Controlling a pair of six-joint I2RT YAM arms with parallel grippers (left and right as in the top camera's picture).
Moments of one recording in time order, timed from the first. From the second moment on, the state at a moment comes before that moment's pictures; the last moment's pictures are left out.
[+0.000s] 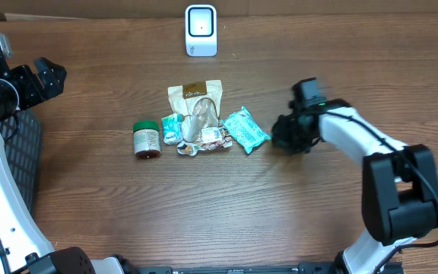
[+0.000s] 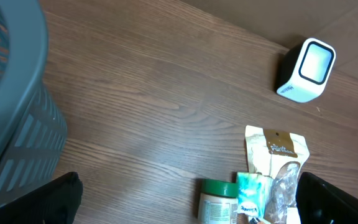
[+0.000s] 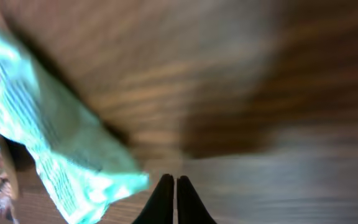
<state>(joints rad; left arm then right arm) 0.48 1.54 1.72 -1.08 0.34 -0.02 0.18 1.86 1.13 -0.64 -0.35 0.55</state>
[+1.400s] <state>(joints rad) 0.48 1.54 1.72 -1.08 0.34 -0.02 0.36 1.86 1.05 -0.35 -0.25 0.98</state>
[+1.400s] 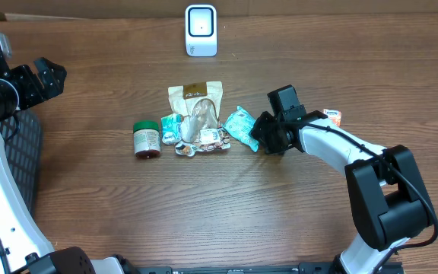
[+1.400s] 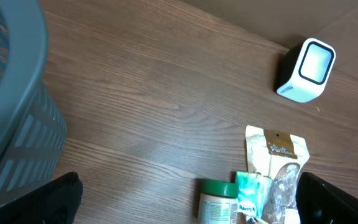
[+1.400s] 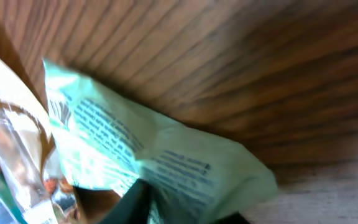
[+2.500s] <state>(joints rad) 0.48 1.54 1.72 -1.08 0.34 -0.02 0.18 1.33 1.15 -0.63 -0.73 0.38</state>
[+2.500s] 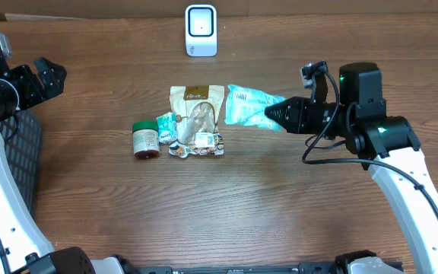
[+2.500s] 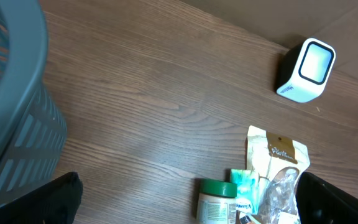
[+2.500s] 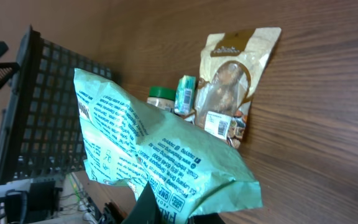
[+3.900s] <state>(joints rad) 0.48 1.54 1.72 -1.08 0.34 -0.02 0.61 2.38 2.17 0.03 0.86 -0.67</state>
